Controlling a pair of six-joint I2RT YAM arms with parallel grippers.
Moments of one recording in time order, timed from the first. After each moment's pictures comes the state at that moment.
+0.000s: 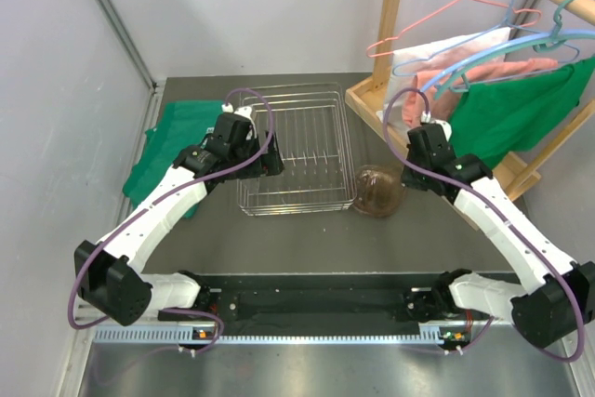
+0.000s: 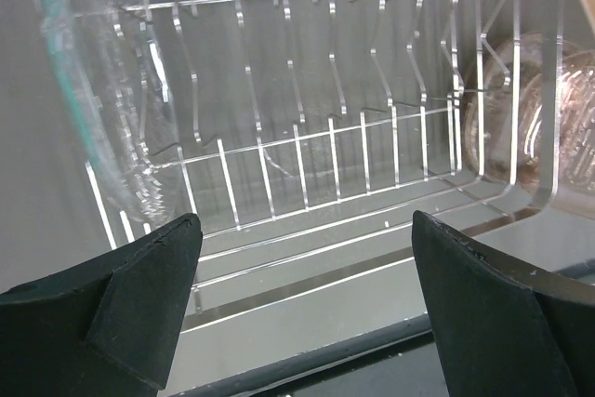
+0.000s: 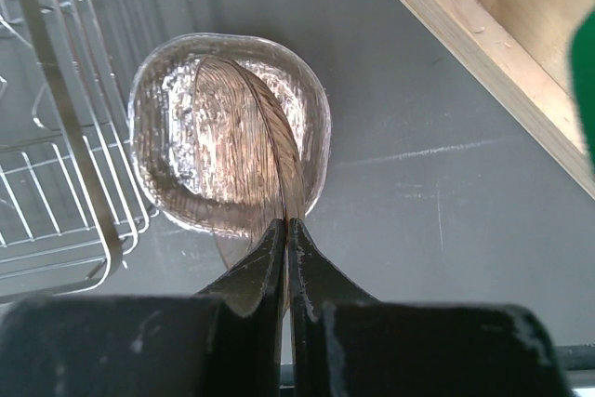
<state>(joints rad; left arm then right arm) -0.49 1.28 1.16 -0.67 0.00 -0.53 0.43 1.14 1.04 -0.82 0.27 0.56</state>
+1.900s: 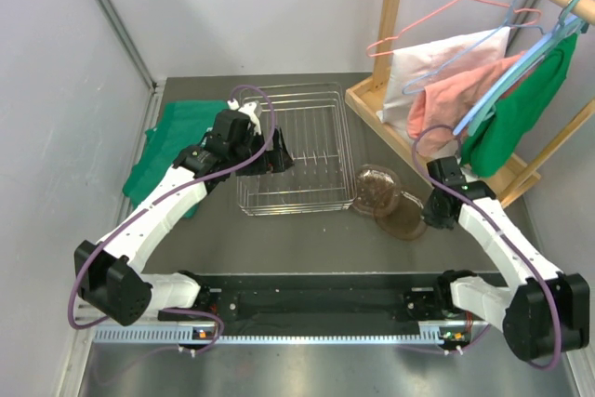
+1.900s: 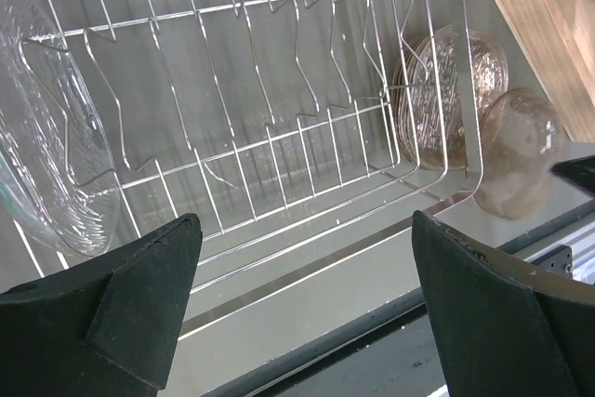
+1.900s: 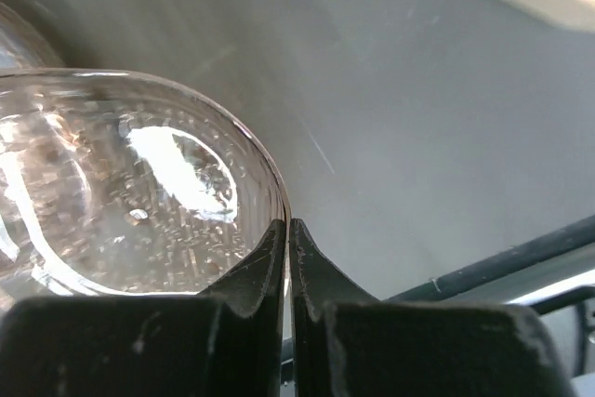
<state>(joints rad) -0.48 1.28 1.16 -0.59 0.14 -0.53 0.20 1.04 0.72 -0.87 0.26 0.71</state>
